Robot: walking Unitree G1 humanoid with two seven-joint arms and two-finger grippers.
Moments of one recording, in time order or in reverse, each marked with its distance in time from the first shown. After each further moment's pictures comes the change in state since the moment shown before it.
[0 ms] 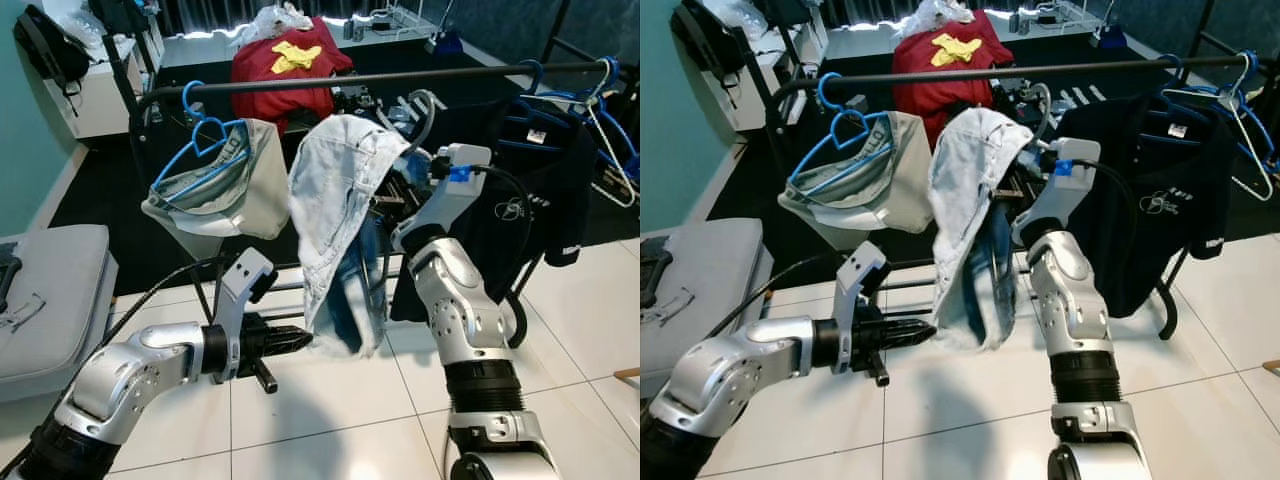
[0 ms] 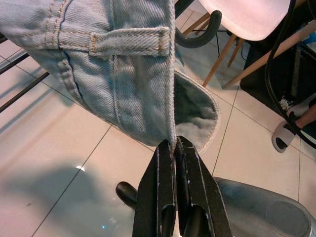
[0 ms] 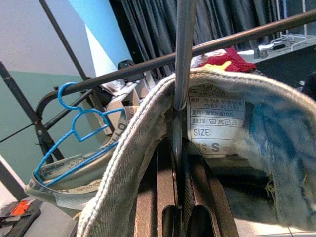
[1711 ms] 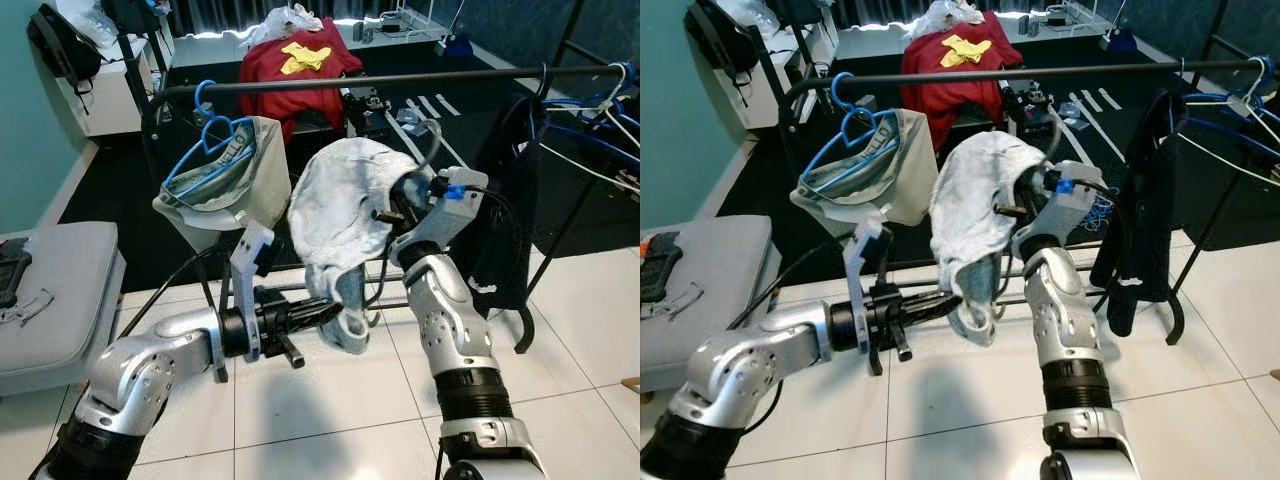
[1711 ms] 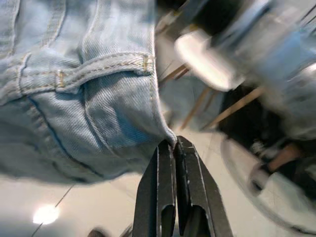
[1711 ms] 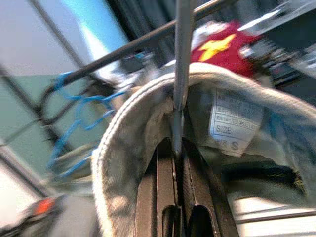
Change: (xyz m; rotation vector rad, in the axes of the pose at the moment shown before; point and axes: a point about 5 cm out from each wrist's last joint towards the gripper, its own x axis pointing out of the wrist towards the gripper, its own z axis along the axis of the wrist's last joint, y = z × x) left arm 0.014 -0.005 0.013 -0.053 -0.161 -0.024; right arm -0.009 0.002 -0.023 0.195 0.073 -0.025
